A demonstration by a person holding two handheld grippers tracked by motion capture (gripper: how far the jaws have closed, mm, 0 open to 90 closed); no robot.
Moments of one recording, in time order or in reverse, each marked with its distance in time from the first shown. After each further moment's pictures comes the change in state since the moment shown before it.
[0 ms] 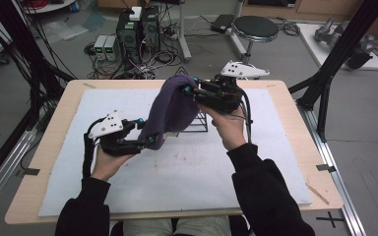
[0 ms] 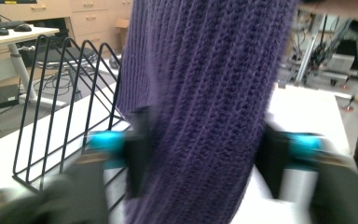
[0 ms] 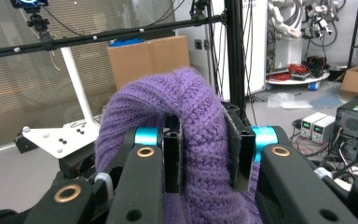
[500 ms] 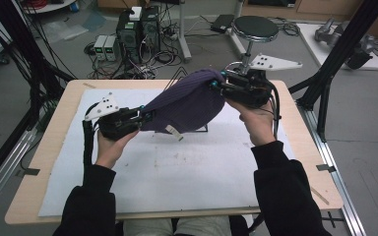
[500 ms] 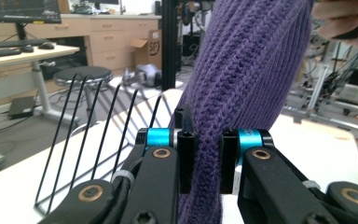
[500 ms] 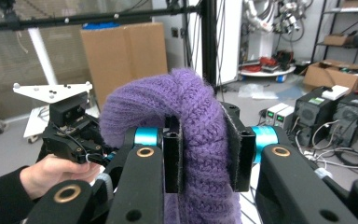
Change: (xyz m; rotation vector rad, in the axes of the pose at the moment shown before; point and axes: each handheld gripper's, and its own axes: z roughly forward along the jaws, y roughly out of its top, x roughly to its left) left arm 0.026 0.035 0.012 -0.103 -0.003 -0.093; right arm -0.018 0.024 -0.054 0.042 -0.106 -0.055
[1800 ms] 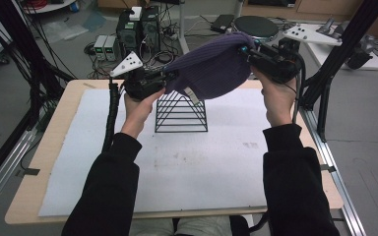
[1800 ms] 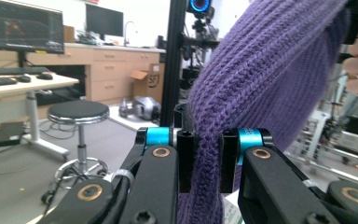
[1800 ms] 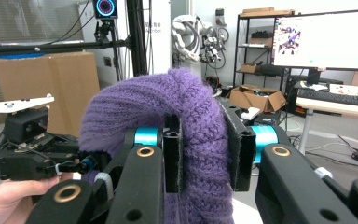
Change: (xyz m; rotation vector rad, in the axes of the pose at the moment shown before) left arm 0.030 0.056 0.077 -0.139 0.029 -0.060; right arm -0.030 0.046 -0.027 -0.103 -0.283 -0.026
